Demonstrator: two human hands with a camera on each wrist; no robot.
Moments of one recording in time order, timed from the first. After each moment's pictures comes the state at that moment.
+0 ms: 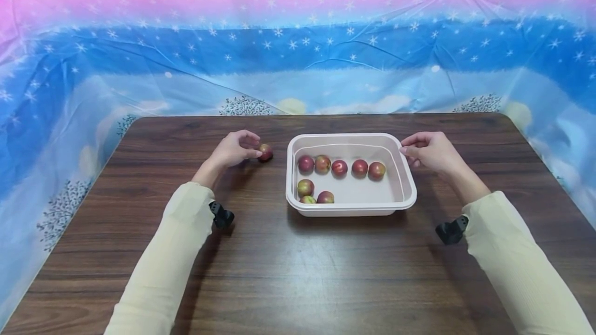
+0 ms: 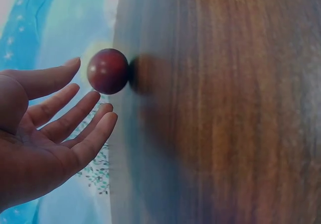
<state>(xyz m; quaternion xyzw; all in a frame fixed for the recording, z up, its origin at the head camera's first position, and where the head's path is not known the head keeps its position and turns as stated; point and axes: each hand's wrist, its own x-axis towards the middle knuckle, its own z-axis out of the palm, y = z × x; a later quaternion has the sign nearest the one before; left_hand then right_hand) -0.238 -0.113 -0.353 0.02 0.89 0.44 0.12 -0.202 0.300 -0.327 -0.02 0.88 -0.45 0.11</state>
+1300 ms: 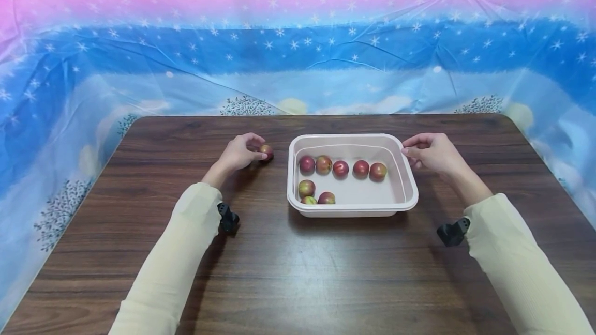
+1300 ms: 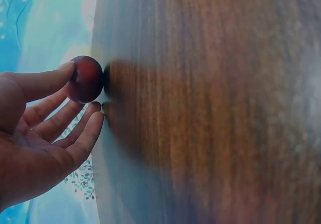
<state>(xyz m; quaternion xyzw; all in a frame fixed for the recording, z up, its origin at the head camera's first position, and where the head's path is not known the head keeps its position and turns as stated) -0.241 -0.105 -0.365 0.03 0.90 0.41 0.10 -0.201 0.299 -0.328 -0.02 0.89 -0.45 0.10</state>
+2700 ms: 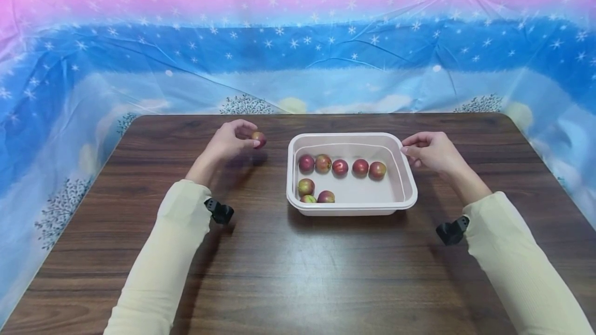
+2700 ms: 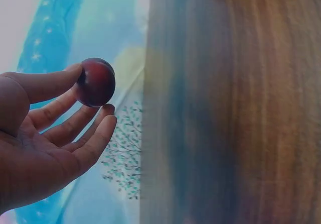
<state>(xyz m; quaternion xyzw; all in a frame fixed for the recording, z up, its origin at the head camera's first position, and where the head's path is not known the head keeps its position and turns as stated) -0.230 -0.113 -0.327 0.03 0.88 0.46 0.09 -0.201 0.299 -0.326 -0.02 0.88 -0.46 0.10</state>
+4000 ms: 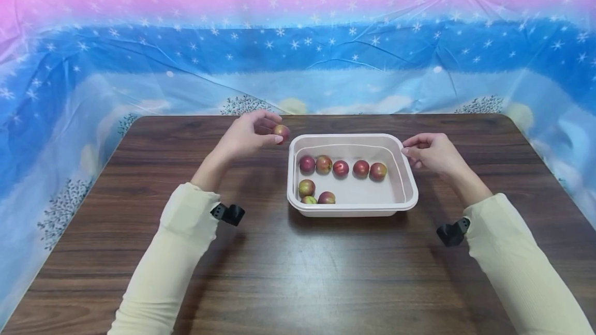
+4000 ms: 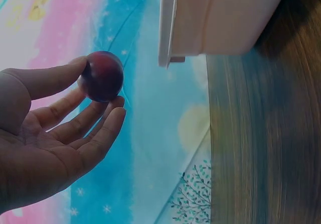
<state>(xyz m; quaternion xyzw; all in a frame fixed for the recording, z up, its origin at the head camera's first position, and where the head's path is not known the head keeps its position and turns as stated) -0.209 -0.073 -0.285 0.12 0.88 0.45 0.07 -0.201 0.300 -0.327 -0.02 0.89 -0.45 0.10</state>
